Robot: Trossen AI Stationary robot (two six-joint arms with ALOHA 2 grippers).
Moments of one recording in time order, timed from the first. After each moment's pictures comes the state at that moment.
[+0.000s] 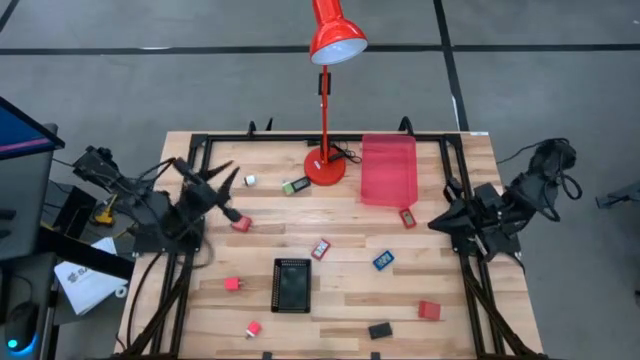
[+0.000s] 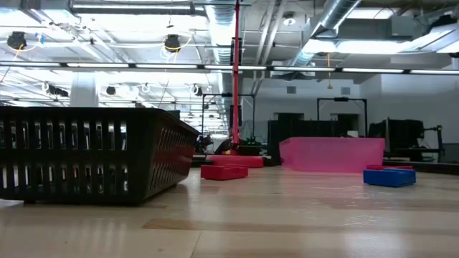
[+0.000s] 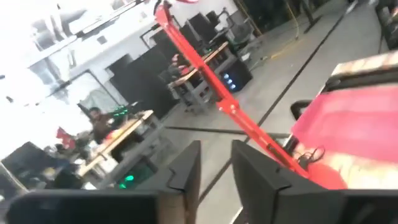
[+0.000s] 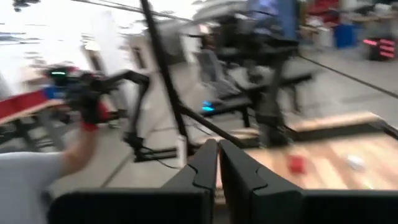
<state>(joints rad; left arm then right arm) -0.61 0.90 0.89 0.07 -1.57 0.64 0.79 0.60 0.86 -0.25 0.63 0.25</state>
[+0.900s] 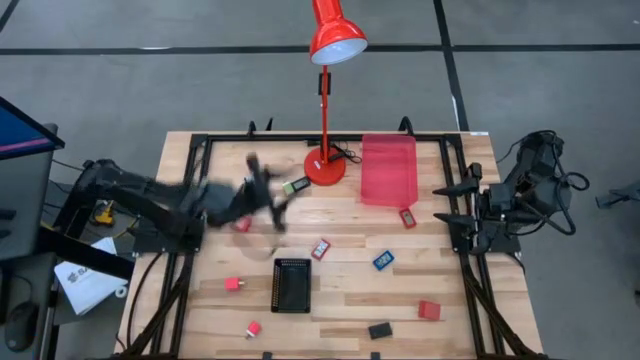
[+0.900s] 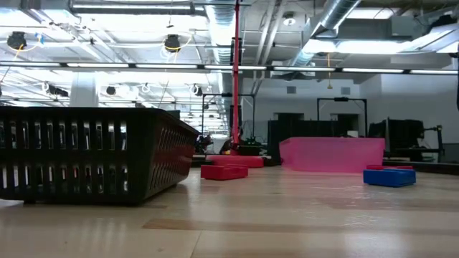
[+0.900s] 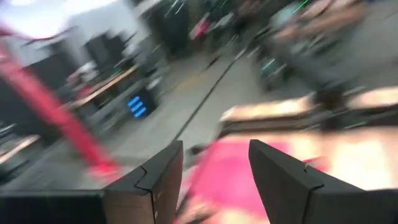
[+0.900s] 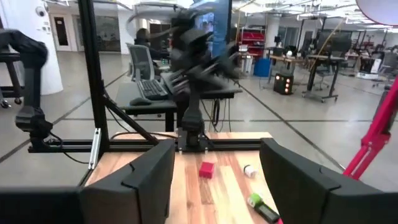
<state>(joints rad) -0.20 1.22 1.17 -0.07 -0.78 0.31 0.96 0.60 0.90 -0.29 1.06 -0.05</state>
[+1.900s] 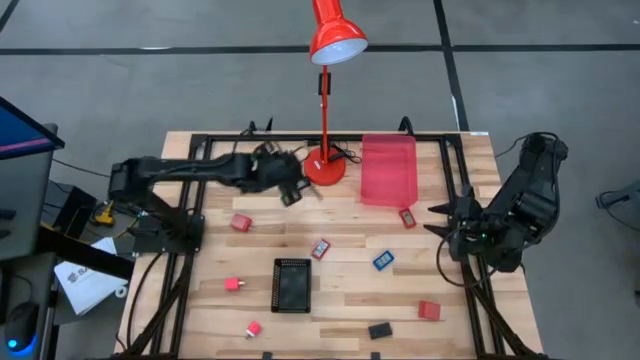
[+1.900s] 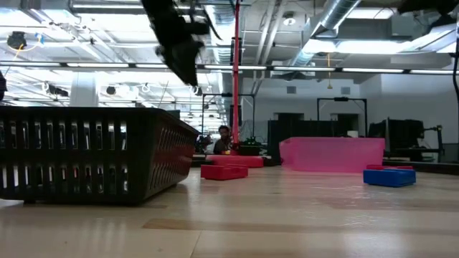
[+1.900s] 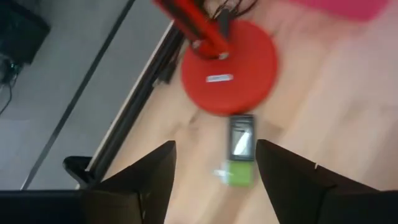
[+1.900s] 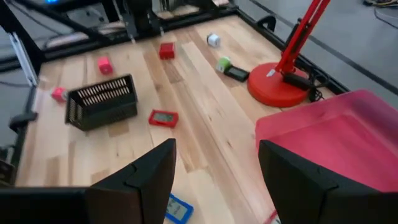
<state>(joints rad) 0.20 1.56 1.29 -0.76 -0.56 -0.12 1.00 0.85 1.00 -1.28 1.03 1.16</state>
